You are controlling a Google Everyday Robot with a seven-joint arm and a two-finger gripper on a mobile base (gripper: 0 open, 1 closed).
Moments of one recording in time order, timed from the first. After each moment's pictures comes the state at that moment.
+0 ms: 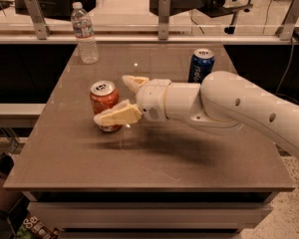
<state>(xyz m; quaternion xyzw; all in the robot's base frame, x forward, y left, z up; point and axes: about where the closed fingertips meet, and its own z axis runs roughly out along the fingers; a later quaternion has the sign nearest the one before) 0.538 0.082 0.882 -0.46 0.64 0.32 0.53</state>
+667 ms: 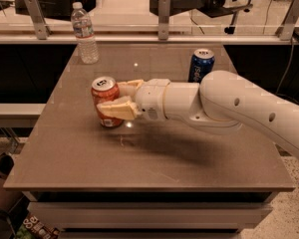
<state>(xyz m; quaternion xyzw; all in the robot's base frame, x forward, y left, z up) 0.536 0.086 0.884 -0.46 0.64 0.32 0.53</state>
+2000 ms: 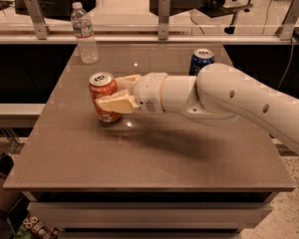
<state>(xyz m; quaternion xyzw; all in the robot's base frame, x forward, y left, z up) 0.553 0.088 0.889 -0.46 0.64 0.32 0.53</state>
